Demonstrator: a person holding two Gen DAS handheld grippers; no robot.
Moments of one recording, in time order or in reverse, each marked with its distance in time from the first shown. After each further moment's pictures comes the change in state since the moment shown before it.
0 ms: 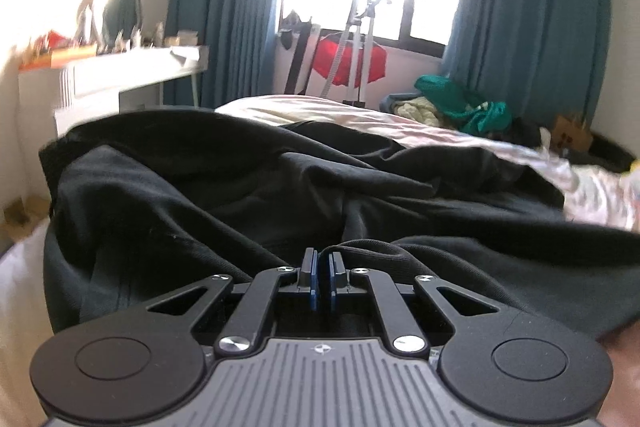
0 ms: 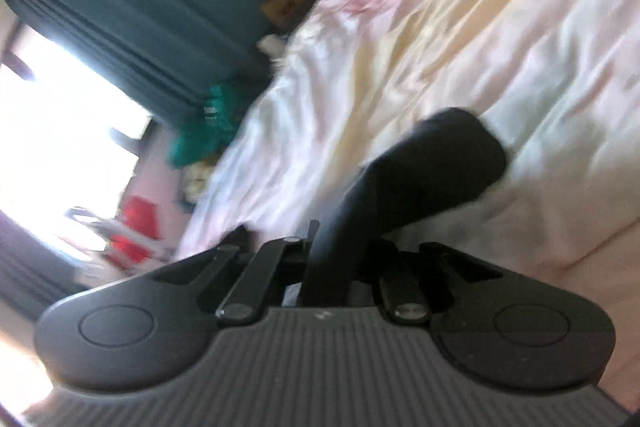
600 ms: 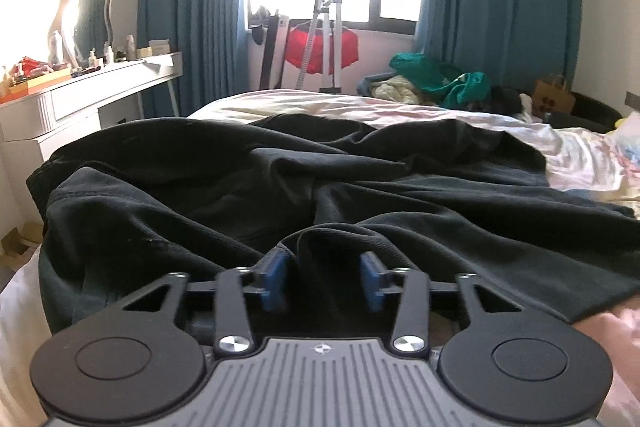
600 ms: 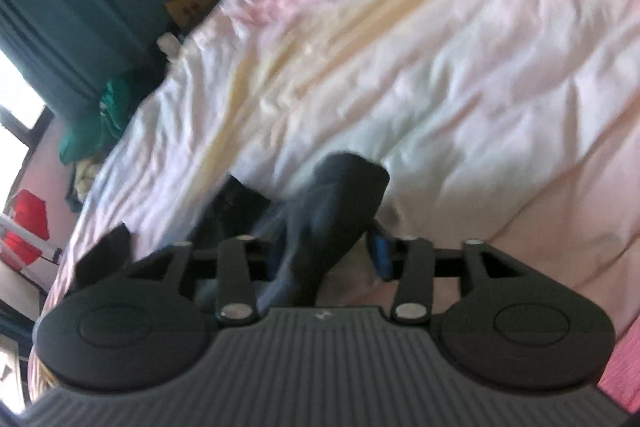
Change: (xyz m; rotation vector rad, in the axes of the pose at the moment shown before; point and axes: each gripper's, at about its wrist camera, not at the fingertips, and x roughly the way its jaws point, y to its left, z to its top) left arm -0.012 -0.011 0.004 0.074 0.042 -0.059; right arm -0.034 -0.005 0.000 -0.106 -0.082 -0.285
